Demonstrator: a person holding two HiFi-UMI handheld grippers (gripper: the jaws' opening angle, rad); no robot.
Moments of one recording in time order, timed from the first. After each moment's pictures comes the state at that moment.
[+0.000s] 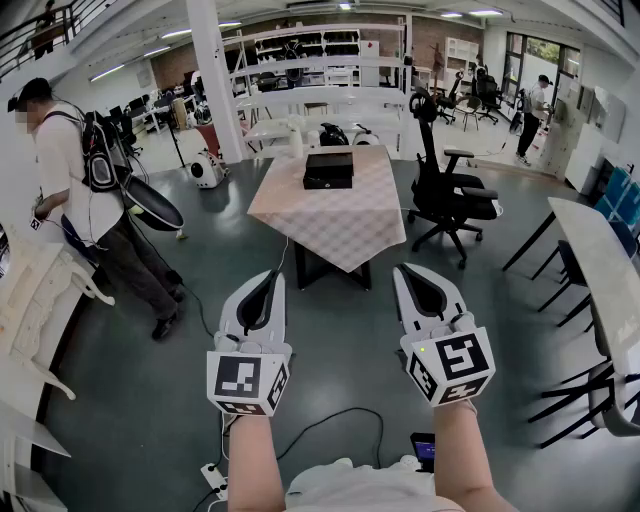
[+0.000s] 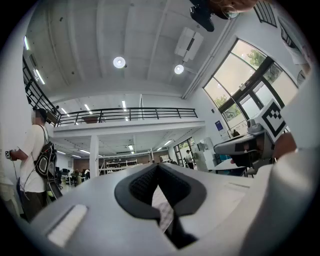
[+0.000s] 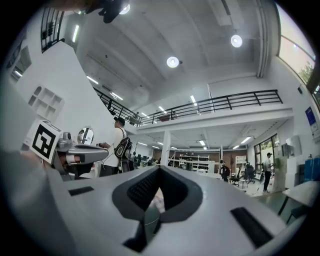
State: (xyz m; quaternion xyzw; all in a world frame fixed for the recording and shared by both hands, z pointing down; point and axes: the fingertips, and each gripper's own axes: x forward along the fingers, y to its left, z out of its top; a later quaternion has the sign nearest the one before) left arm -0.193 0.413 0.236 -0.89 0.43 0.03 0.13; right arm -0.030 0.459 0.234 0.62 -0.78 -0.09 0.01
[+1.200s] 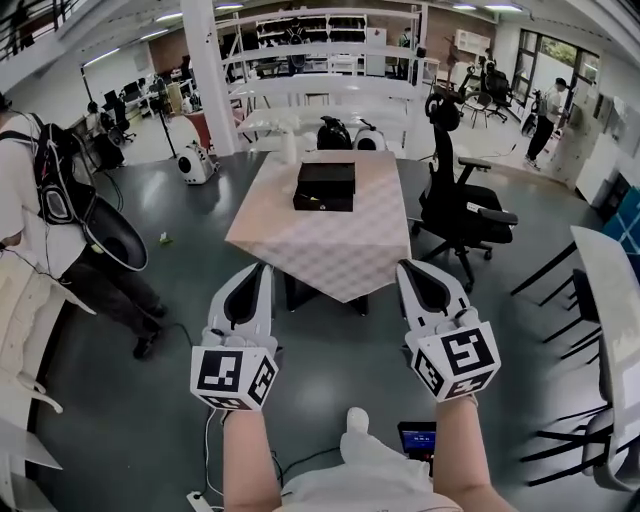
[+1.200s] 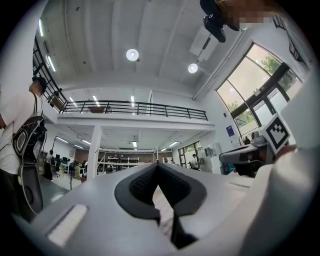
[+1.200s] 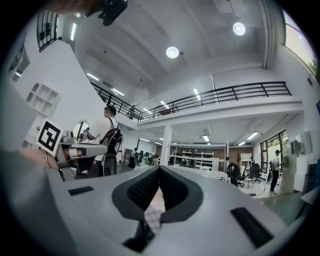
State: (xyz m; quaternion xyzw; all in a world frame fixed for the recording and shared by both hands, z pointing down) left arm -0.125 0.151 0.249 -0.89 0.45 0.07 0.07; right arm 0.060 0.199 0.251 0.60 -0.79 -0.08 0.03
